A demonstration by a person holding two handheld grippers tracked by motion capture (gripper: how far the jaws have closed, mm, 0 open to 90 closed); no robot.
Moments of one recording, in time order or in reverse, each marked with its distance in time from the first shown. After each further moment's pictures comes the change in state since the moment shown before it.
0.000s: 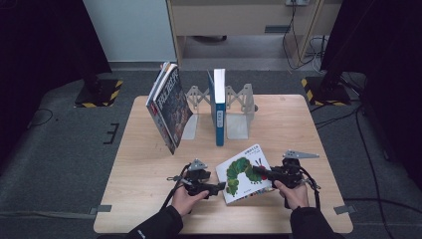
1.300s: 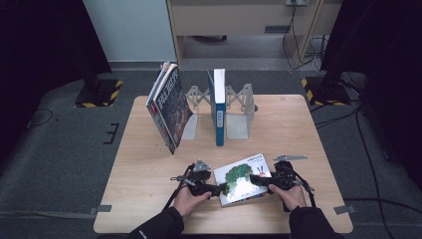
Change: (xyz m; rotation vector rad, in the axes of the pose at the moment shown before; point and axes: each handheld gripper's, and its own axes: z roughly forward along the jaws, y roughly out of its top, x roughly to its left) left arm -0.002 -0.001 0.008 0.033 0.055 0.051; right arm -0.017 -0.019 0.023 0.186 -0.164 0.069
